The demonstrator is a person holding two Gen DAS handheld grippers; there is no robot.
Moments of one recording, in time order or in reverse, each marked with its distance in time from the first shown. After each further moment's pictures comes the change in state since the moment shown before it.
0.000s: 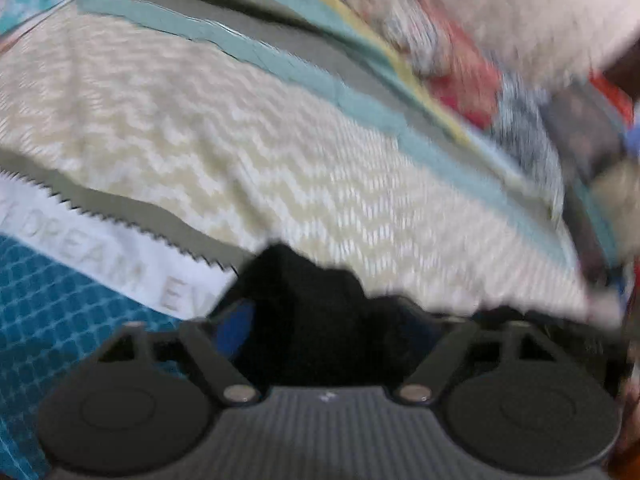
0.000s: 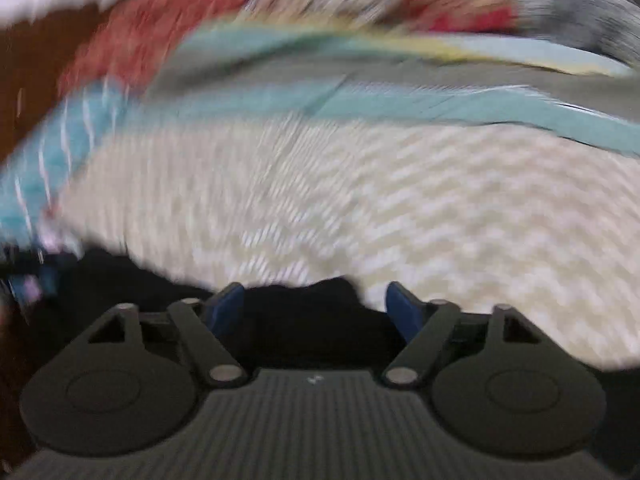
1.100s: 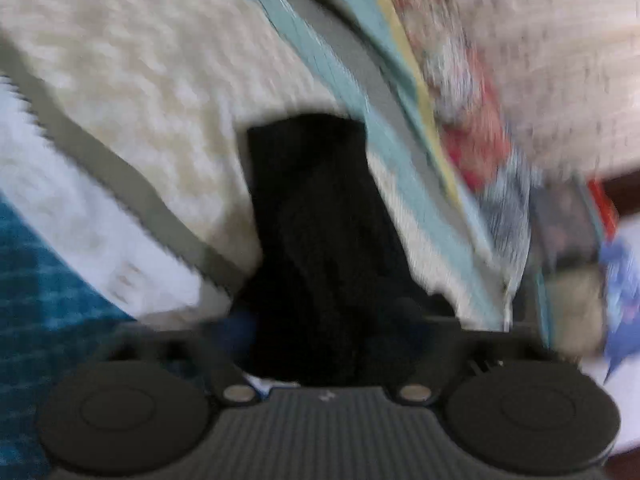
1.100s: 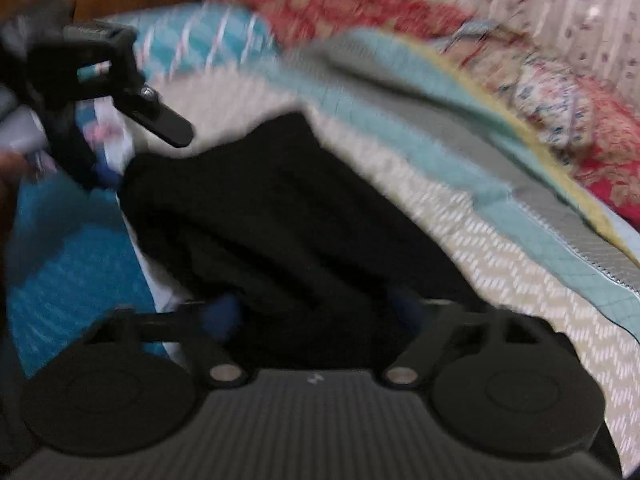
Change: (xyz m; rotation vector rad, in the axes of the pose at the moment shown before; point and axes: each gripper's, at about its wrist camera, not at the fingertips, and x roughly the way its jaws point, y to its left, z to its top) left arm 0.032 0.032 0.024 -0.380 0.025 -0.198; right arm 0.076 0.106 0.004 -0.576 -0.110 0.095
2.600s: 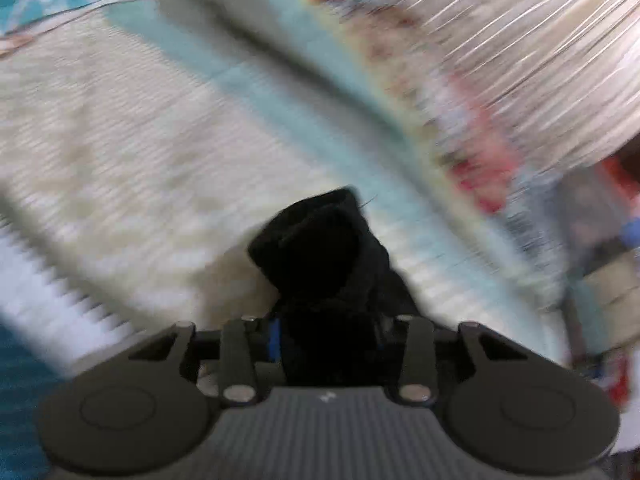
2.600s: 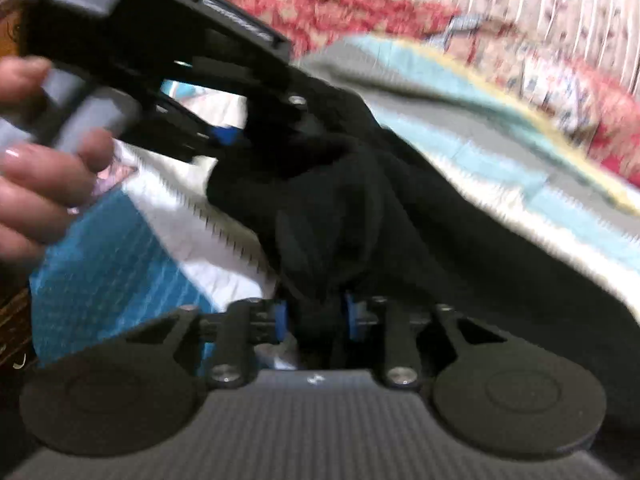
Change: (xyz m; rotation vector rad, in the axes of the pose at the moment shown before) left arm -0.015 -0.008 0.019 0.171 -0.198 0.192; right arm 0.018 0.094 0.017 0.170 -0.051 -0.045
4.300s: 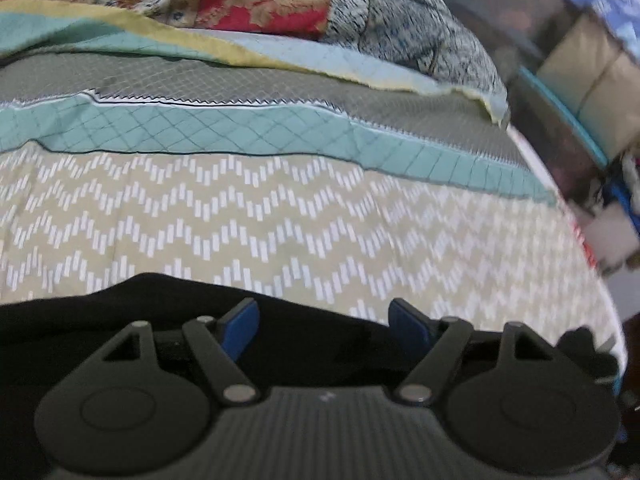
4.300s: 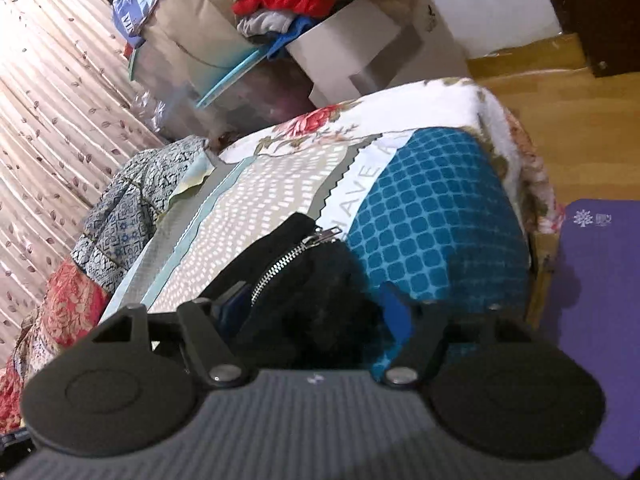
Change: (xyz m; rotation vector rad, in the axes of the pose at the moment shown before) left arm 0.173 -0.348 -0.141 0.468 0.216 -0.076; right arm -0.415 -0.338 -0.383 1.366 -0.539 -0.798
